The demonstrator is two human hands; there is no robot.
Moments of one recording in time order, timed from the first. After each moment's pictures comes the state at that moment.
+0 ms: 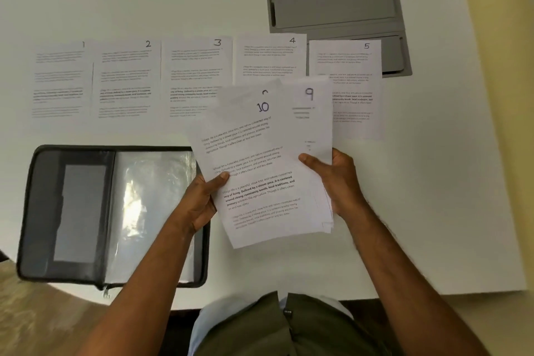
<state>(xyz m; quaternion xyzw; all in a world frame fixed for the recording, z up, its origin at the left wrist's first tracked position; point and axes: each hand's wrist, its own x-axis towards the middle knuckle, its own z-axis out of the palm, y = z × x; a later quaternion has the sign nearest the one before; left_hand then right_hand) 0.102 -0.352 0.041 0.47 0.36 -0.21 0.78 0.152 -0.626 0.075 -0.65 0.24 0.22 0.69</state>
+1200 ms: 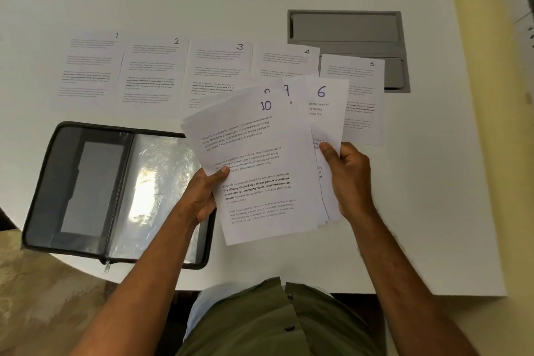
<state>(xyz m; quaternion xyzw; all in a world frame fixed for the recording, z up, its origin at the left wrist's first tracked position) 0.058 -0.334 0.064 0.47 0.34 -0.16 0.80 0.116 -0.612 0.121 -0.74 0.16 0.06 0.65</state>
